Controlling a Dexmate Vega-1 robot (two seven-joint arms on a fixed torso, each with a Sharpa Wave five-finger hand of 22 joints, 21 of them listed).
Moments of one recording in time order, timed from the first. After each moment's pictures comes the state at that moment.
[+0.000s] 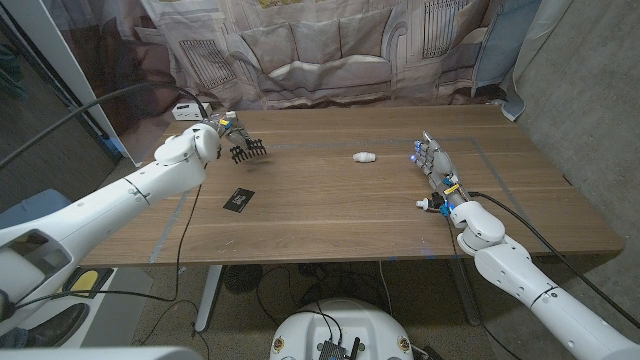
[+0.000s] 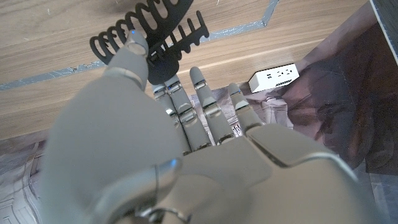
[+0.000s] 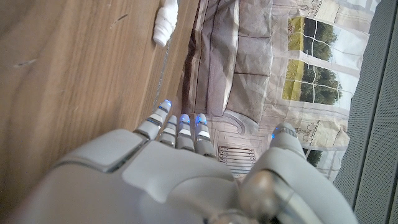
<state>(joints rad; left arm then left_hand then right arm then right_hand) 0.52 0.92 0.71 -1.75 0.42 0.67 -0.11 1.11 -0.02 0.29 -0.16 0.17 0.99 -0.09 0.33 0.21 1.00 -0.16 0.39 0.34 0.75 -0.08 0.26 0.17 0.28 0.19 0.21 0.17 -1.11 -0.60 -0.31 -1.64 0.64 0.26 -0.14 0.25 0.03 0.20 -0.13 0.18 0.21 0.11 0.19 0.18 0.12 0.14 0.20 0.19 0.01 0.10 0.21 0.21 0.19 0.04 0.19 0.17</state>
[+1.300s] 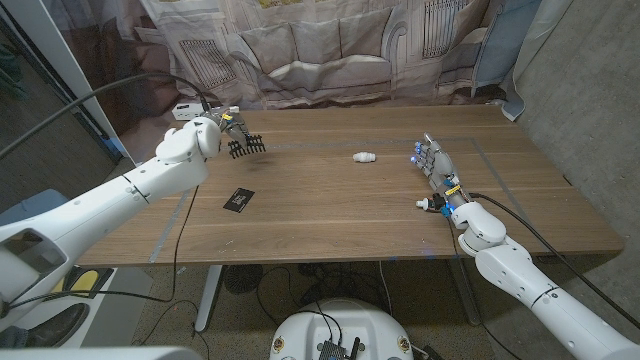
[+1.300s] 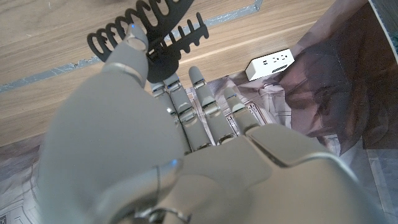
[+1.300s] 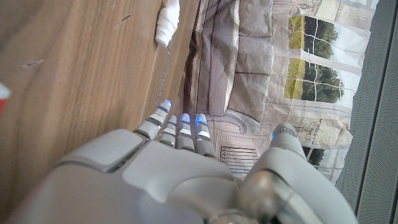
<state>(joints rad) 0.52 0.93 0.71 -1.83 0.51 0.72 -0.18 1.13 -0.03 0.30 -0.17 0.17 1.02 -0.09 0.34 0.20 1.03 -0.15 0.39 0.43 0.78 -0.09 0.22 0.17 0.27 0.09 0.20 0.17 -1.11 -0.60 -0.31 -1.63 0.65 0.26 -0.12 0.25 0.03 0.19 -0.13 0.18 0.21 0.11 0.19 0.18 0.13 0.15 0.20 0.19 0.01 0.10 0.21 0.21 0.19 0.04 0.19 0.17</state>
